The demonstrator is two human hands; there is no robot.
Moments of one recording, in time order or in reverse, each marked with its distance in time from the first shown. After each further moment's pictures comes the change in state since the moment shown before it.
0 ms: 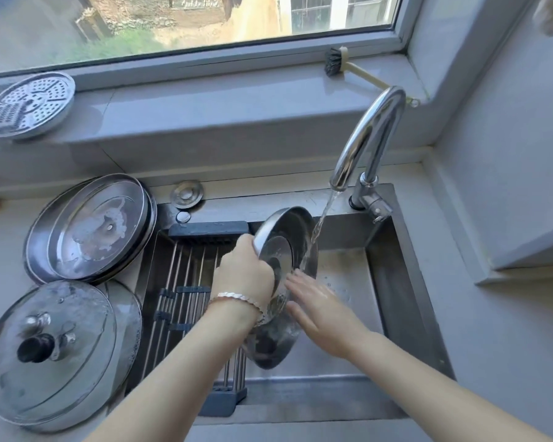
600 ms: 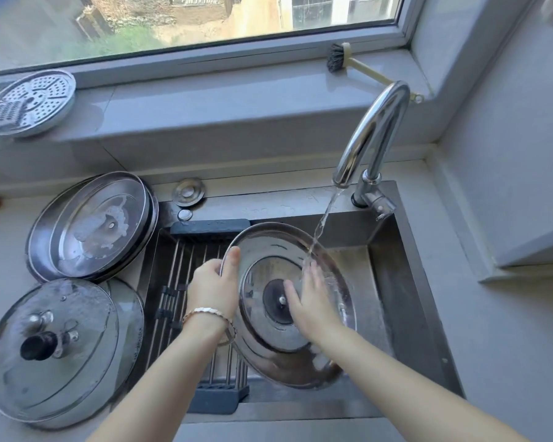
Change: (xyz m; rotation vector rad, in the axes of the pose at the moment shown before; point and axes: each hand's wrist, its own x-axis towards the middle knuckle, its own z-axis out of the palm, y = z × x) left_hand 0.001 -0.039 -0.003 -0.247 0.141 -0.096; right_hand 0.024 -0.011 0.027 0.291 0.074 0.473
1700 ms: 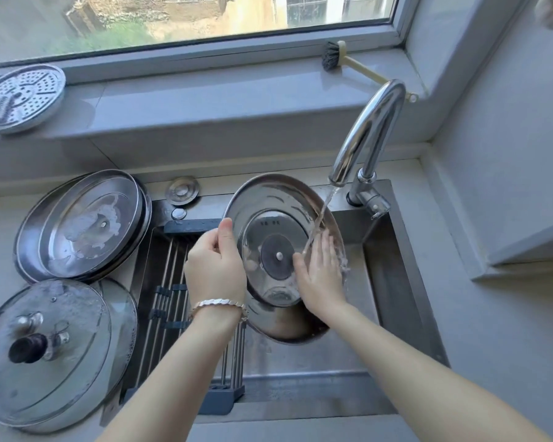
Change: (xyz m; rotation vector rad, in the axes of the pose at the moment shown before) left_hand -0.006 0.028 0.005 -0.247 0.285 0.196; right_hand 0.022 -0.002 -0.024 0.002 0.183 -0.029
